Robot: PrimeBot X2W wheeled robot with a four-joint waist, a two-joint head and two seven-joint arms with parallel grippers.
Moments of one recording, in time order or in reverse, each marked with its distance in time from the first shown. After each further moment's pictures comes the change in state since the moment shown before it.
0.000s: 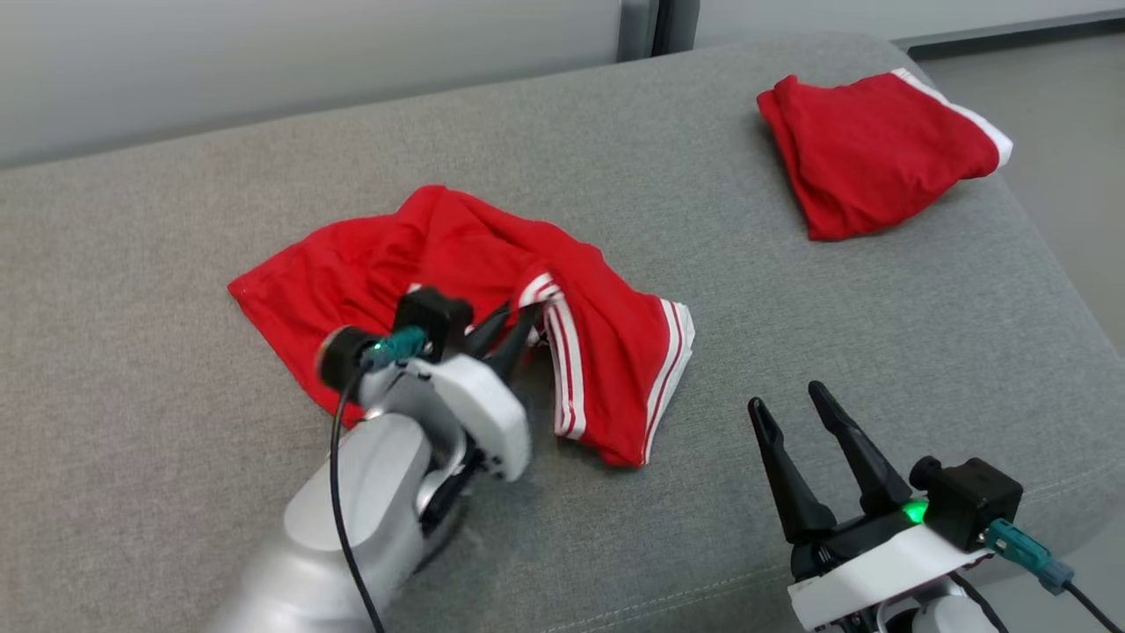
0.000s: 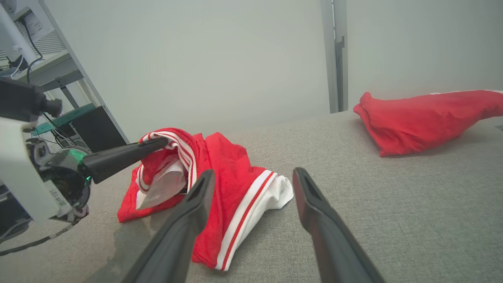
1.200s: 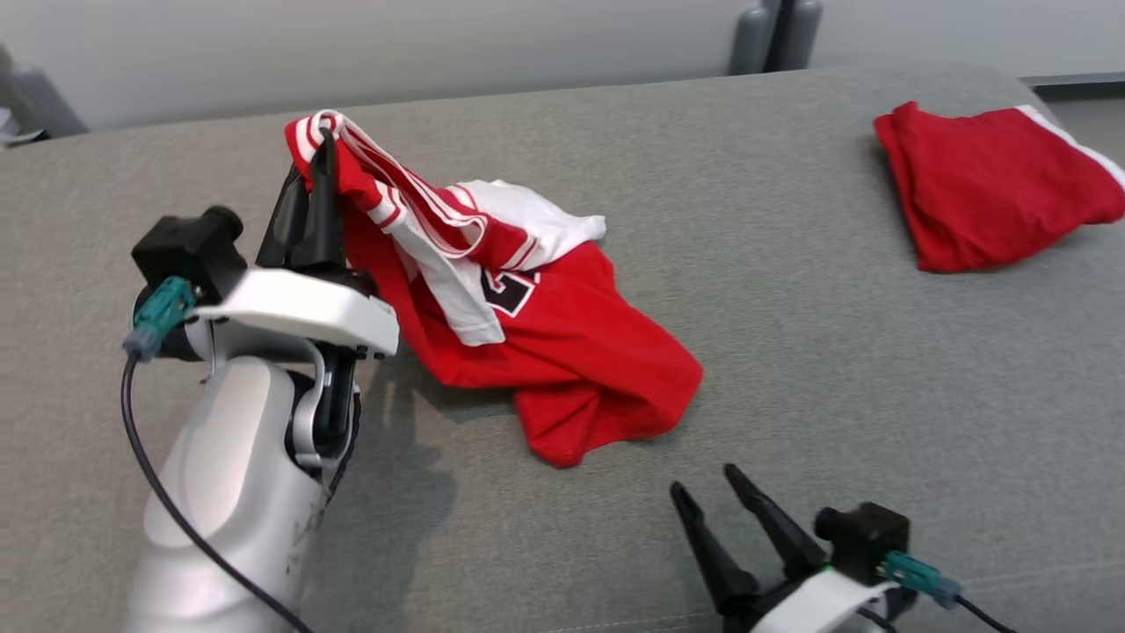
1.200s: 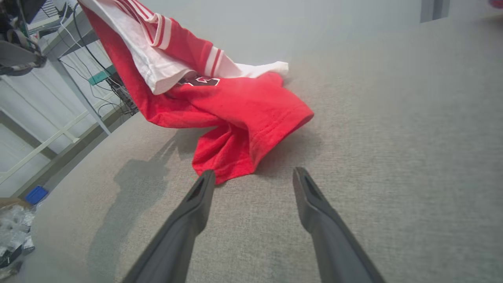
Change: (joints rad) left arm 0.057 0.059 0.381 -0.358 -0.123 0.192 -0.029; right arm 0.001 0.021 0.163 0.170 0.091 0.000 0.000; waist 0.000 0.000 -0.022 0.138
